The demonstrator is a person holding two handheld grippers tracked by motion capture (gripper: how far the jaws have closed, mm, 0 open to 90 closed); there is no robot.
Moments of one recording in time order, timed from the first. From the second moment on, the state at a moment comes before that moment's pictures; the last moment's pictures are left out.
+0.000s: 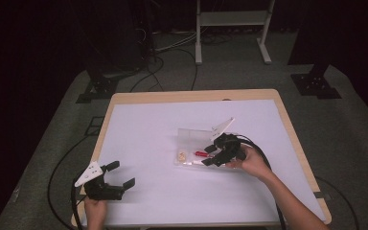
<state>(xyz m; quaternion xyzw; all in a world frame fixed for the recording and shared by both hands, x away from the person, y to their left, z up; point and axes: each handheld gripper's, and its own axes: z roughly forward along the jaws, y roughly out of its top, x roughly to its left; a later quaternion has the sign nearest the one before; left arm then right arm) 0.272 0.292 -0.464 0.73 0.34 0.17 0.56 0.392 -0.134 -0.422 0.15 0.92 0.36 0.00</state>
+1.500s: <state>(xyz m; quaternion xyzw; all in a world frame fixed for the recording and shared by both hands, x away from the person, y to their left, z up) 0.272 0.292 -0.464 0.74 0.34 0.17 0.56 0.364 -0.193 -0.425 0.20 0.91 0.37 0.02</state>
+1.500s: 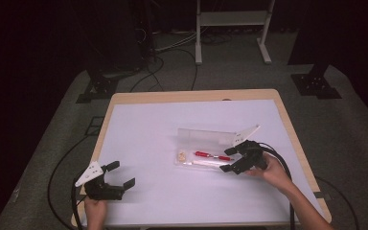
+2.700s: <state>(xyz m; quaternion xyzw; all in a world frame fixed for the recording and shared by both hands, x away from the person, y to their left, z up) 0.273 0.291 -0.464 0.74 0.35 0.17 0.55 0.339 -0.241 -0.428 0.24 0.89 0.38 0.05</state>
